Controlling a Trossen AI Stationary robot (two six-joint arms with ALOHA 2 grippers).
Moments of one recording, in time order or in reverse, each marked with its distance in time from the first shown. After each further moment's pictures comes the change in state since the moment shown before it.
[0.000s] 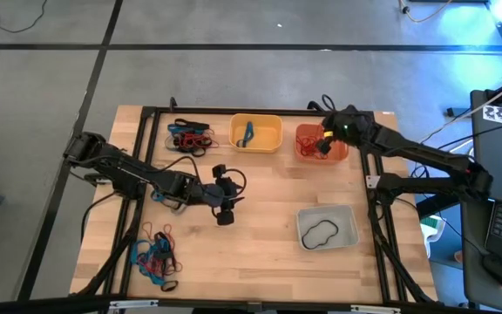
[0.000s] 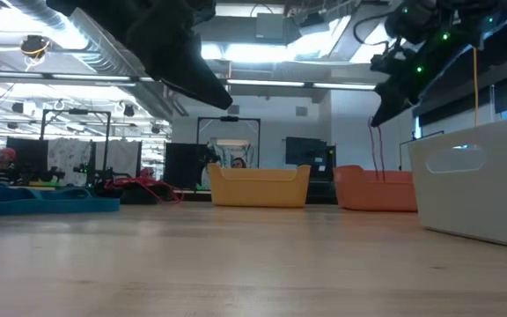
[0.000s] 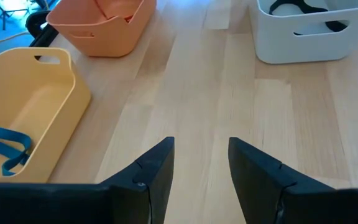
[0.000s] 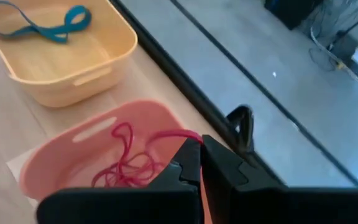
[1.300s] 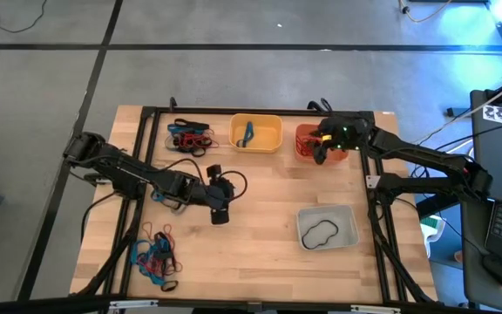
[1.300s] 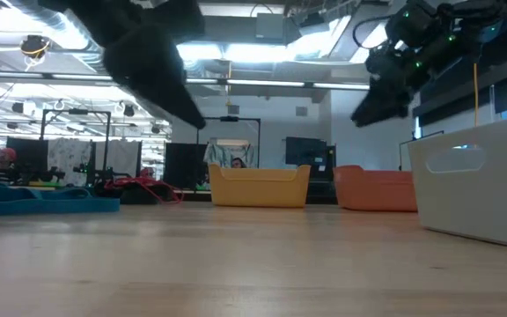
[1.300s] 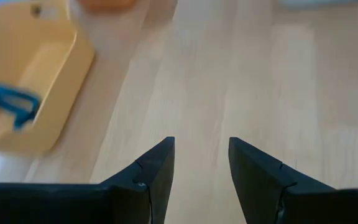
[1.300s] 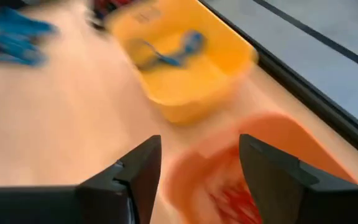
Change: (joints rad) left arm 0.000 -0.009 0.020 -0.225 0.002 -0.062; right arm 0.001 0.008 -0.057 0.147 -0.450 0.180
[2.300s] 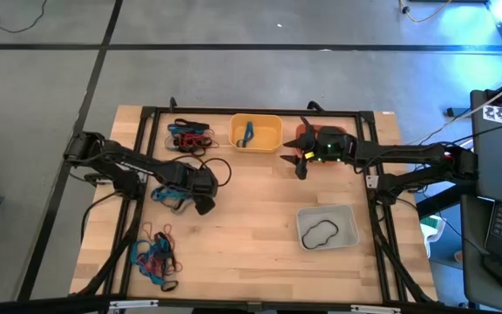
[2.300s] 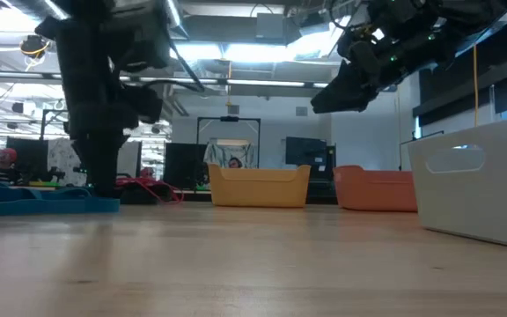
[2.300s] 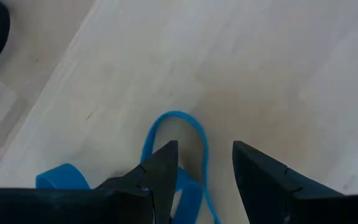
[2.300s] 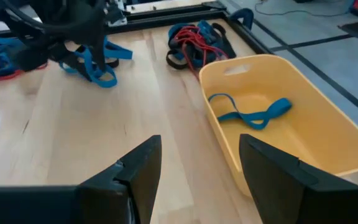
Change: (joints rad) left arm 0.154 0.001 -0.106 -0.416 0.241 -0.500; right arm 0.261 0.204 0.001 0.372 0.064 -0.055
